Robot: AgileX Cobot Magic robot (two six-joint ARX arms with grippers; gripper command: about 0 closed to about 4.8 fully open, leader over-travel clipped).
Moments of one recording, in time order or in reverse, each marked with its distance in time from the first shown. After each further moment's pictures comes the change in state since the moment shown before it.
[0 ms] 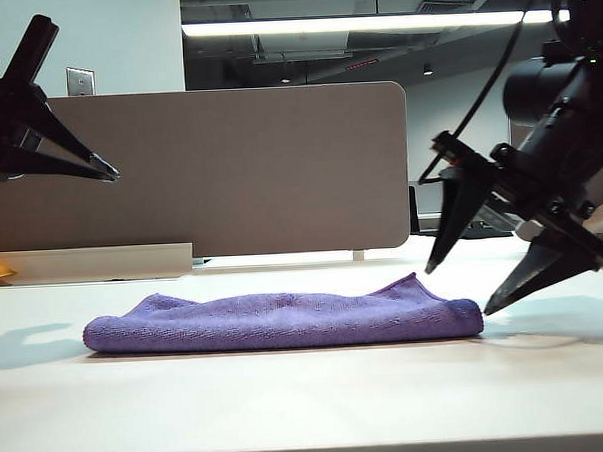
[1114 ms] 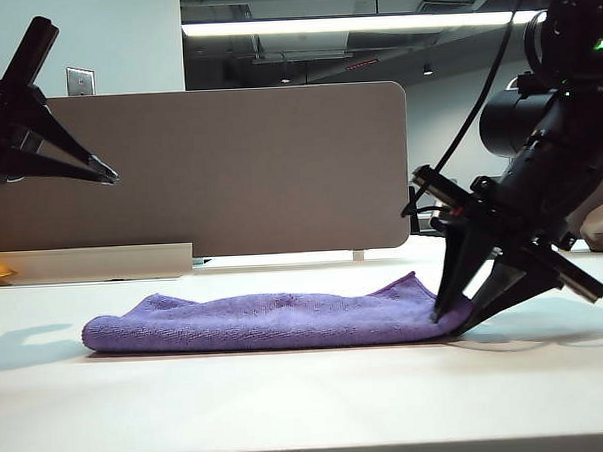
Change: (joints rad) left arm 0.000 0.000 0.000 -0.021 0.003 0.004; right arm 0.048 0.076 0.000 0.034 0.015 -0.013
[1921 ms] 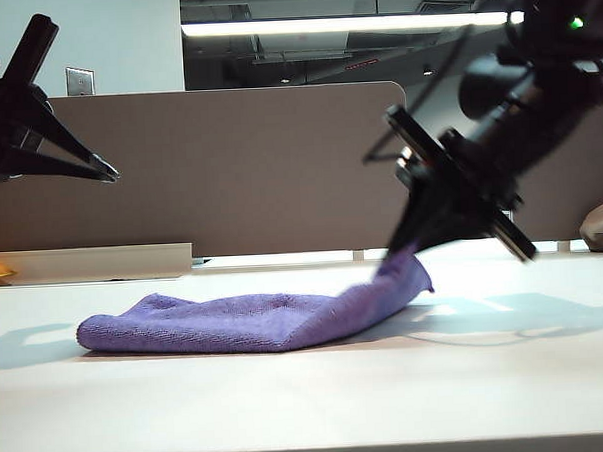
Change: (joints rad) left arm 0.000 0.000 0.000 0.016 0.000 0.023; right arm 0.026 0.000 0.105 0.029 -0.161 0.005
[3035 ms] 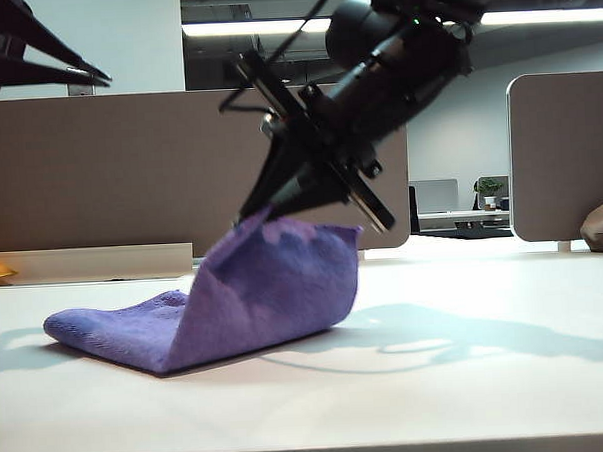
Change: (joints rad) left arm 0.000 -0.190 0.000 0.072 0.045 -0.016; right arm 0.306 0.019 0.119 0.113 0.066 0.145
